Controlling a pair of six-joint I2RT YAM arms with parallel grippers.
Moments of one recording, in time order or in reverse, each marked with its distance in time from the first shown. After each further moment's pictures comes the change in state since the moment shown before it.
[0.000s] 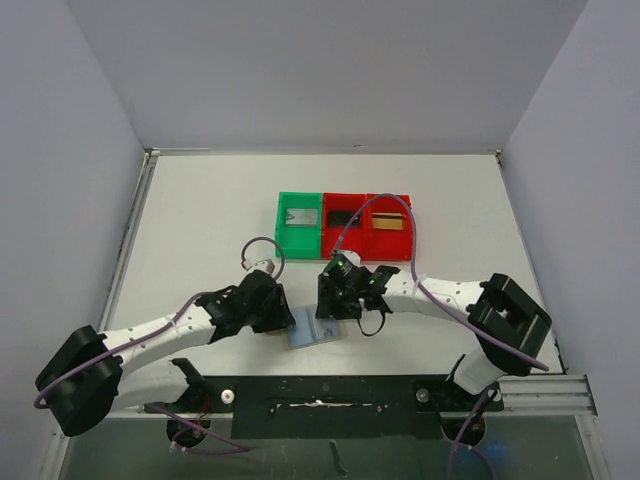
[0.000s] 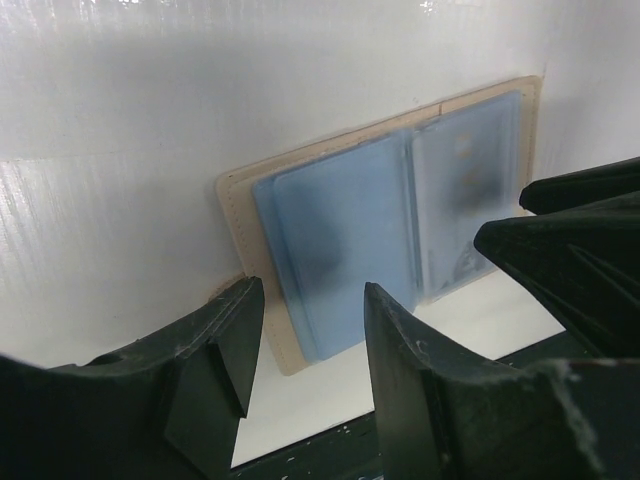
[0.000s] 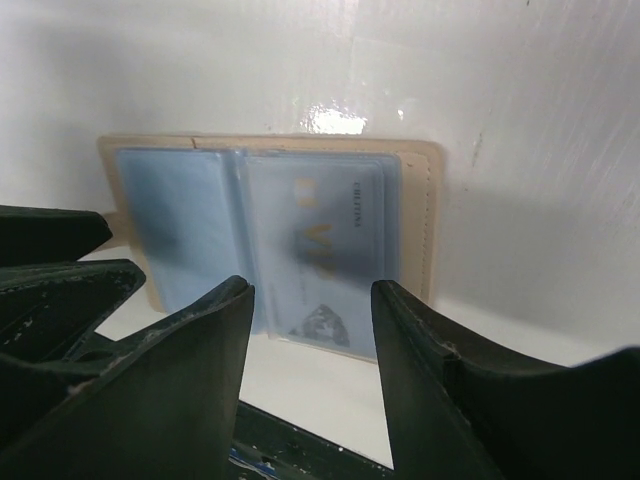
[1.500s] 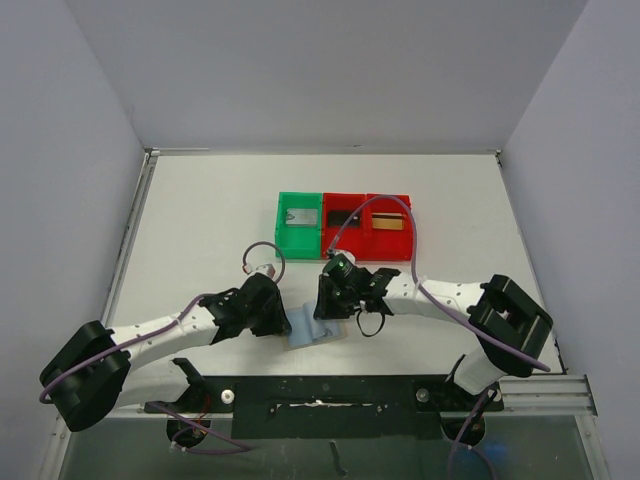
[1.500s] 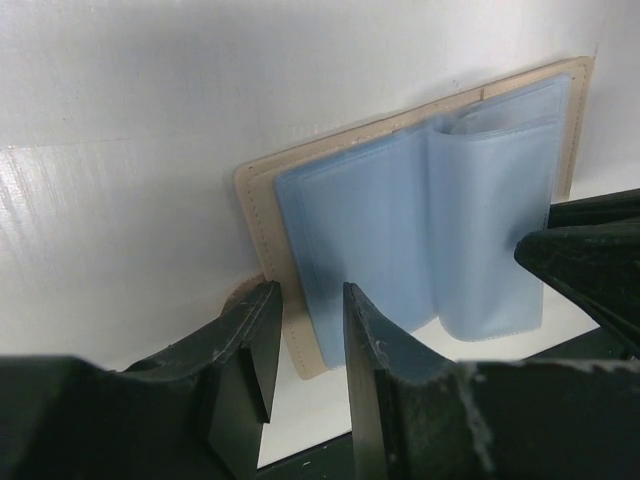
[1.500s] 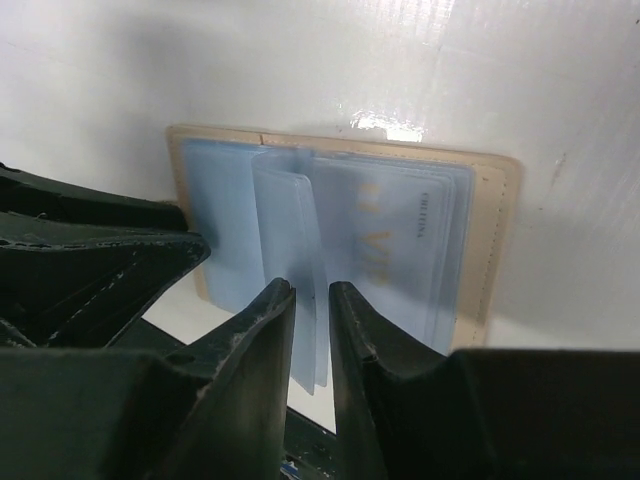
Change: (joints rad) left arm 0.003 0.044 -0.032 0.031 0.022 0.000; right arm 0.005 0.002 -0.028 0.100 -0.065 -0.005
